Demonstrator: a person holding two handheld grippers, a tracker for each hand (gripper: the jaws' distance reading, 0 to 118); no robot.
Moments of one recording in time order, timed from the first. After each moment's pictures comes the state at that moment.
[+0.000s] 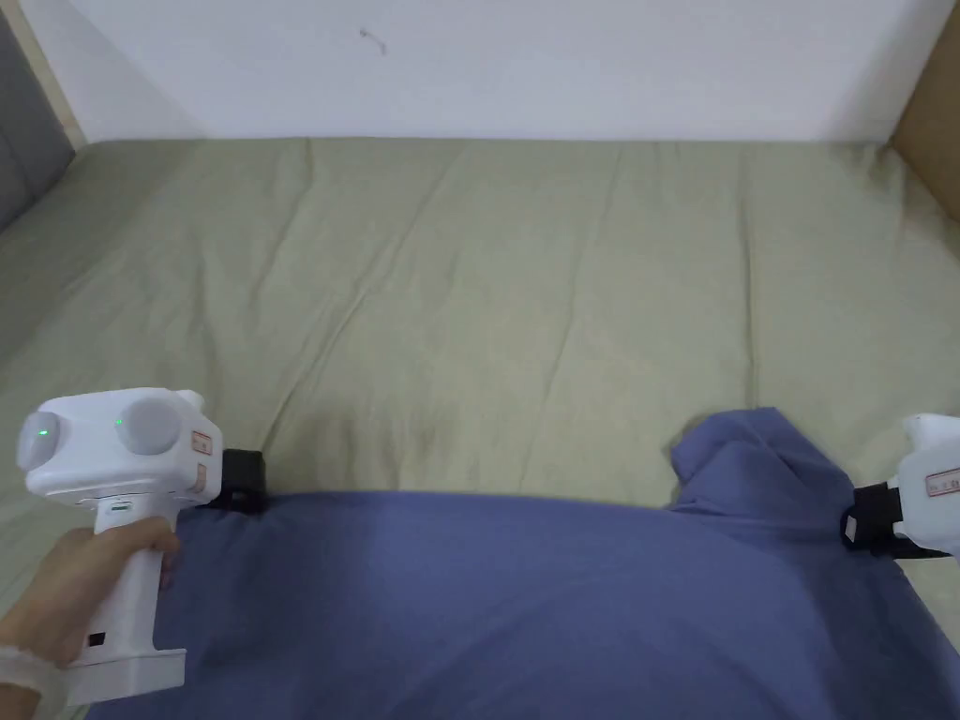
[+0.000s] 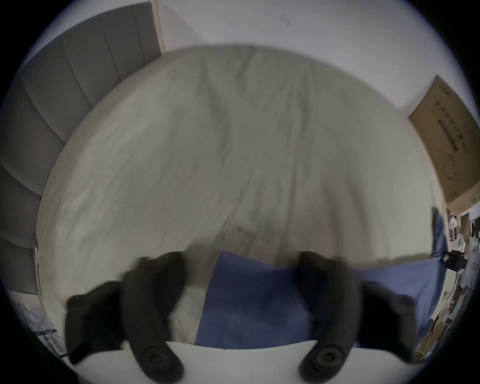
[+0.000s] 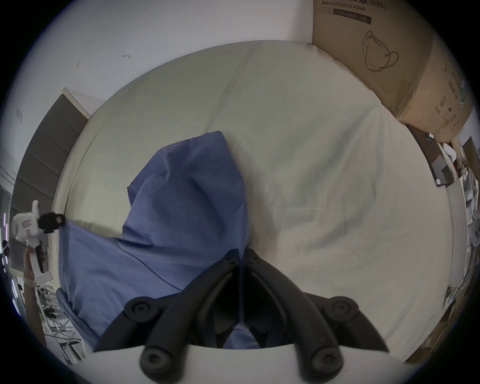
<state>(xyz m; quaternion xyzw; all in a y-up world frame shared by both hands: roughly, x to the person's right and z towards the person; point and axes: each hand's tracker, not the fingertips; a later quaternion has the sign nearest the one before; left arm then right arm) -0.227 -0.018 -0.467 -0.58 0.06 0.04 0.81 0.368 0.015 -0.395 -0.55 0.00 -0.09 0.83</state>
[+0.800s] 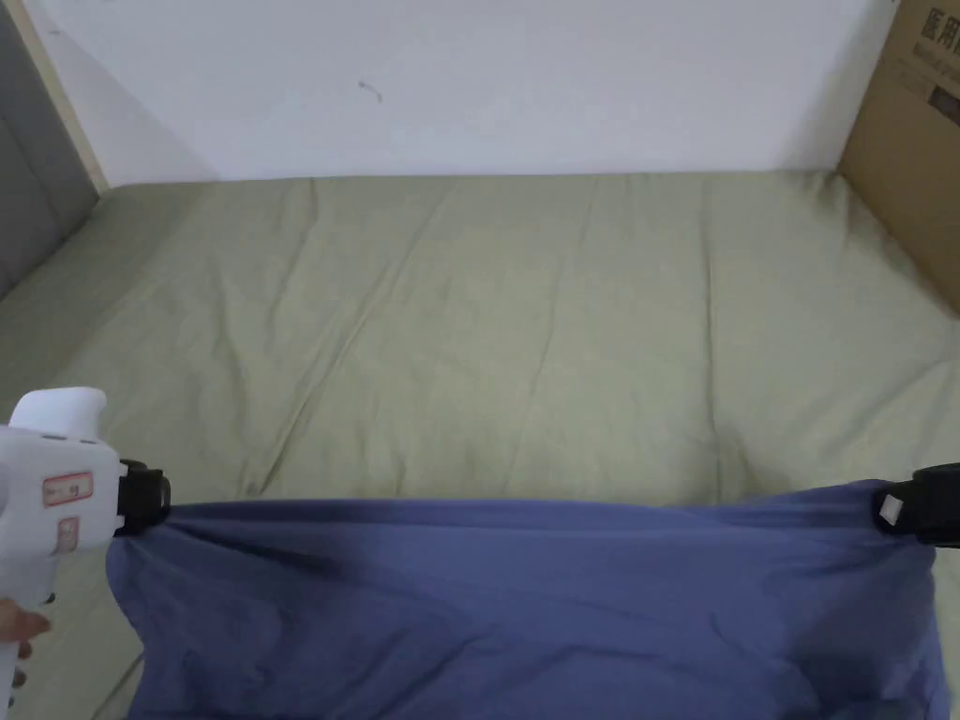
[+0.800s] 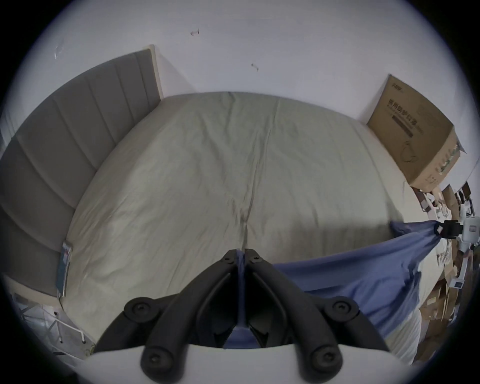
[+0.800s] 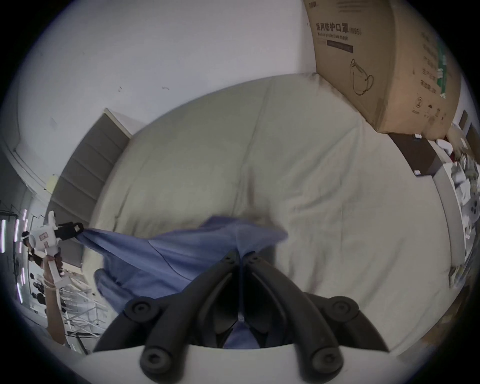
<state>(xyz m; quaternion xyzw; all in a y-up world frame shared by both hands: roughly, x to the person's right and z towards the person) -0.238 0.144 -0.276 -0.44 -0.01 0.03 0.90 0.391 0.124 -0.249 -0.47 0.08 -0.15 0.87</state>
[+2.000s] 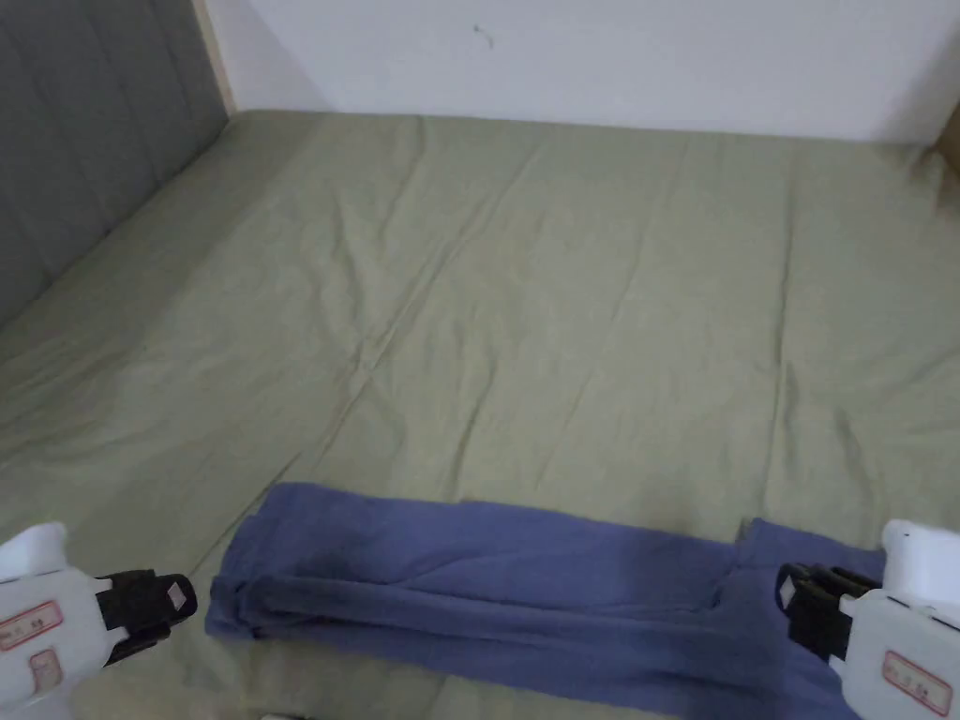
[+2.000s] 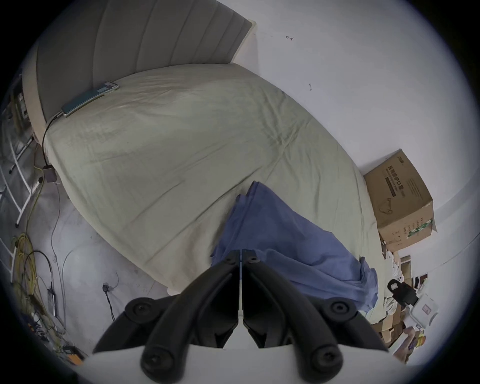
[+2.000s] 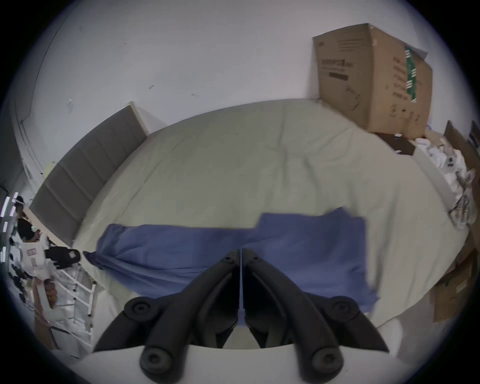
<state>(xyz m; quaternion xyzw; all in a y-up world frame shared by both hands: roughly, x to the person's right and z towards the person) -0.304 0.064 -0.059 -0.42 0.06 0.29 0.86 0.202 0.081 -0.085 -0.39 0.08 -0.12 0.91</state>
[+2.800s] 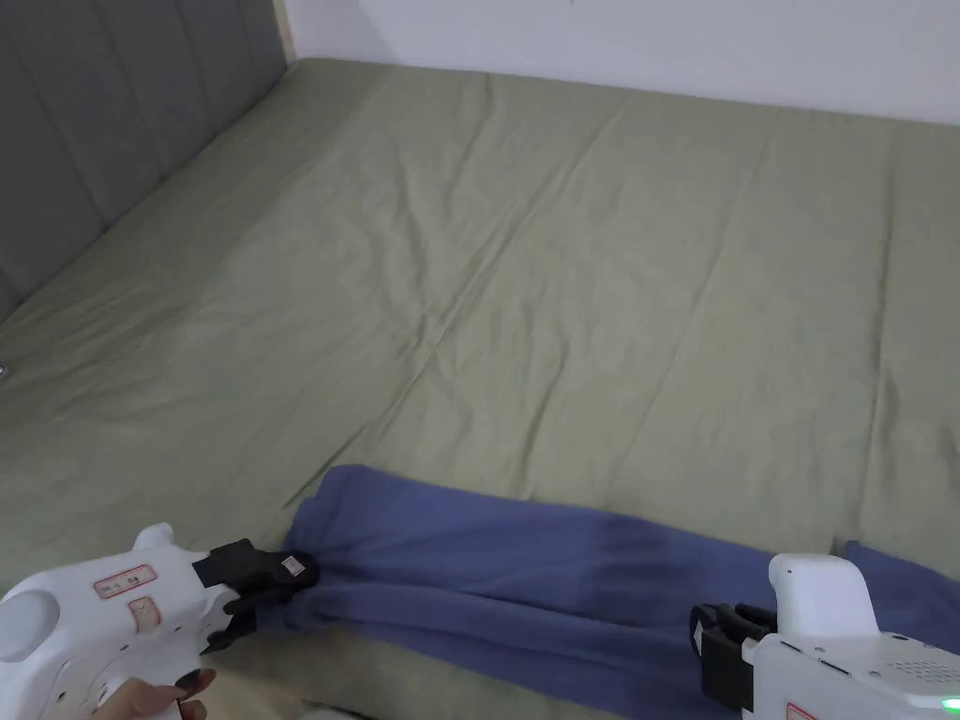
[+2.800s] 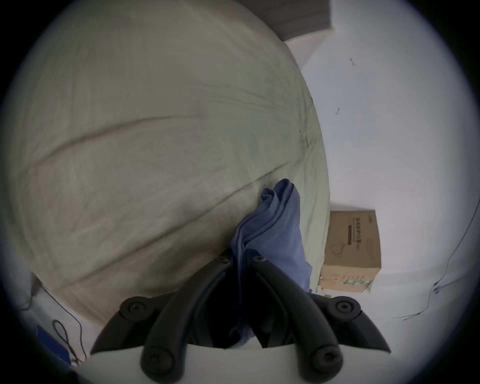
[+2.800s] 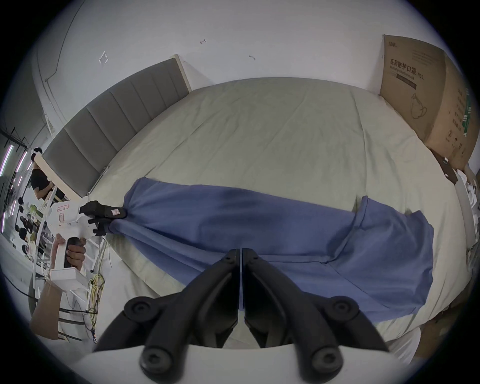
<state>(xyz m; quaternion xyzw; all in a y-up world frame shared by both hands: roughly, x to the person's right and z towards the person) -0.350 -0.051 -0.101 -0.41 0.02 0.55 0.72 0.105 0.066 -0.098 -0.45 0.17 -0.03 0.87</state>
